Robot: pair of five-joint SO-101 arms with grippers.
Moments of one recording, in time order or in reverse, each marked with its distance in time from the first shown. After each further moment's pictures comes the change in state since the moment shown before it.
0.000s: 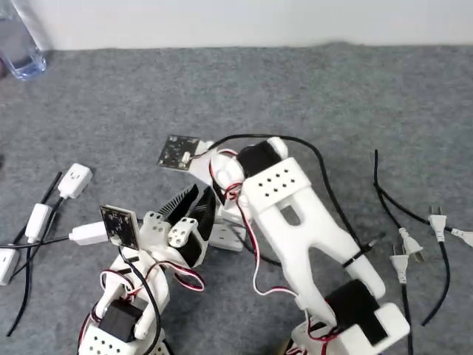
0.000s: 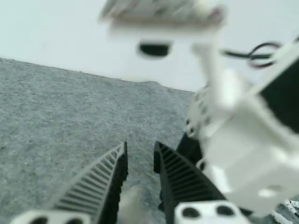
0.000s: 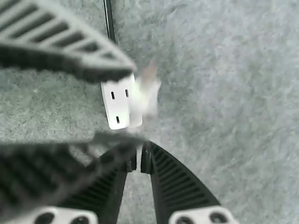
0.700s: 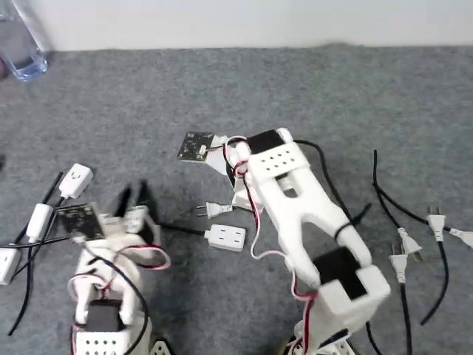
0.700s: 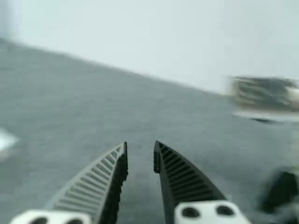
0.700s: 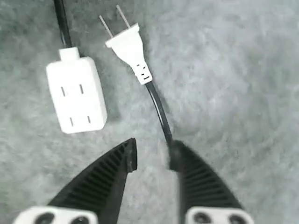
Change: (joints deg) left arm -27.6 0.0 0.0 7.8 -7.0; right arm 7.2 14.7 -3.3 -7.6 9.3
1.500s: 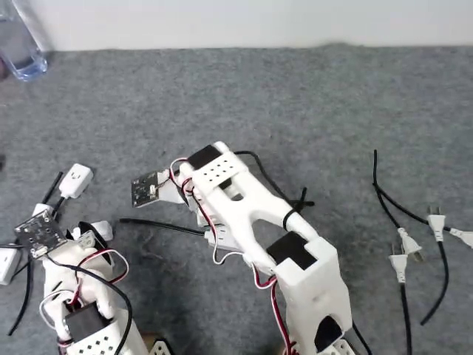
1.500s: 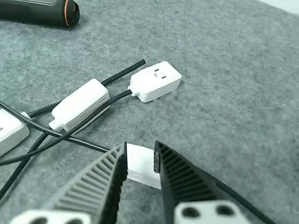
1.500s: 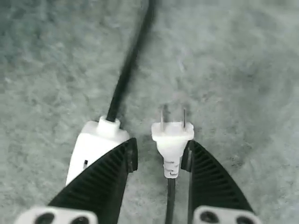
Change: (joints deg) left arm -25.9 0.0 0.0 17.2 -9.2; right arm -13.1 17.8 -12.2 -0.7 11.3
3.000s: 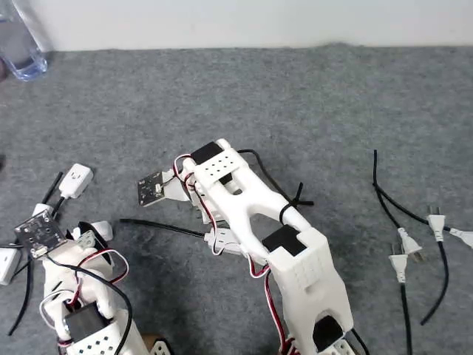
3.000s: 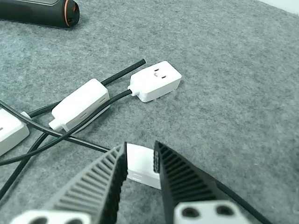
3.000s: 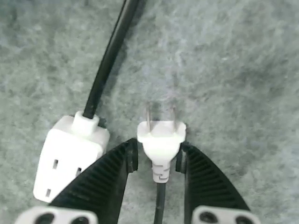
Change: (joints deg) left arm 0.1 0.0 0.0 0.0 0.0; right arm 1.5 7.6 -6.3 0.7 4.0
